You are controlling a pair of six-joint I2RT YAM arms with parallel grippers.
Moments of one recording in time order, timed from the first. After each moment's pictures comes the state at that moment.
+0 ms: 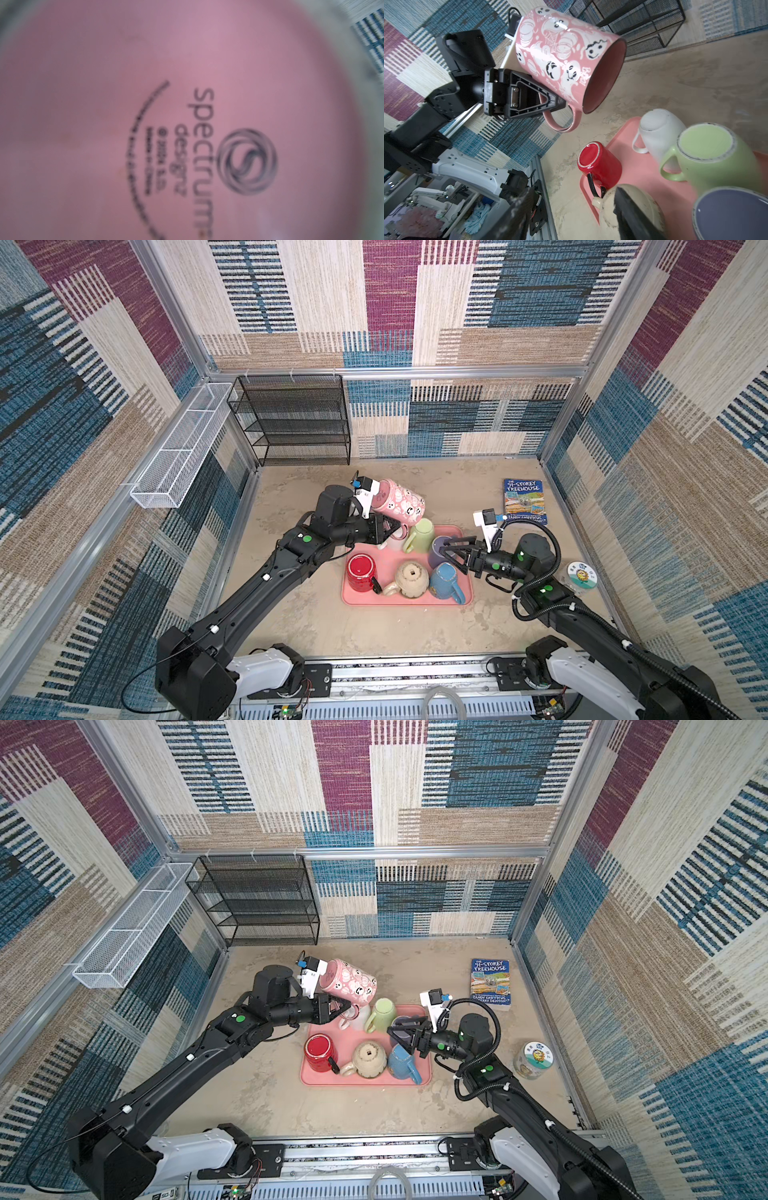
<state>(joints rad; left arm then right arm) -0.55 1.24 1.08 -0.33 0.50 -0.53 0.40 0.92 0.41 0.47 -0.80 0.68</state>
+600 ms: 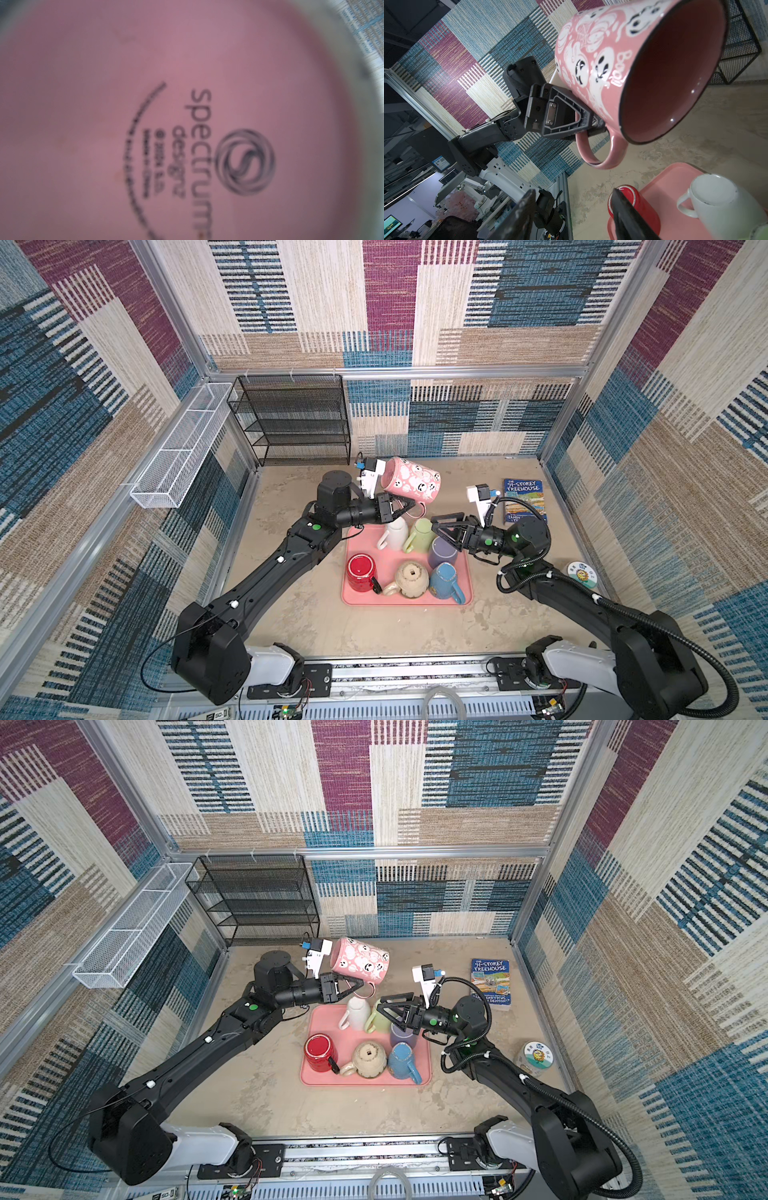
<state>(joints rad) -0.51 1.35 1.12 0.03 0.73 -0.74 0.40 1.21 0.58 0.88 -0.92 0.88</state>
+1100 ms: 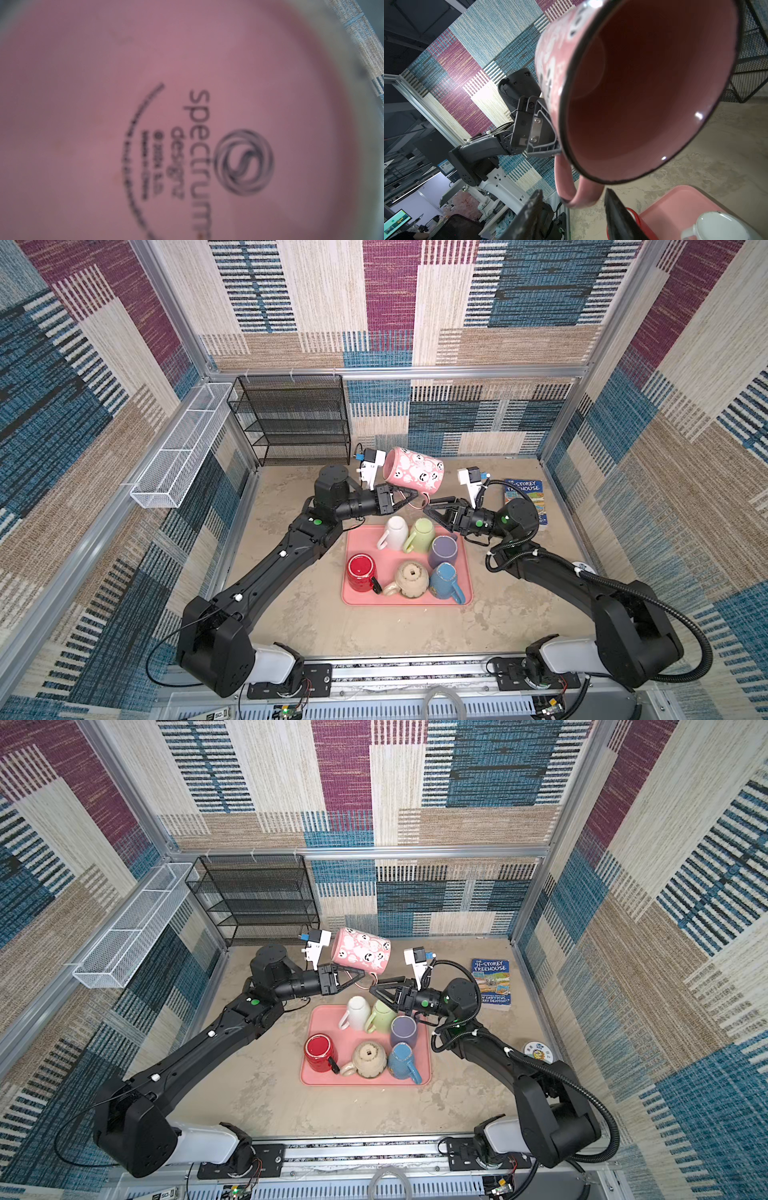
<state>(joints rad) -0.50 1.39 1.15 0.15 0.80 -0.81 0.40 1.38 0.74 0.95 -0.94 0.93</state>
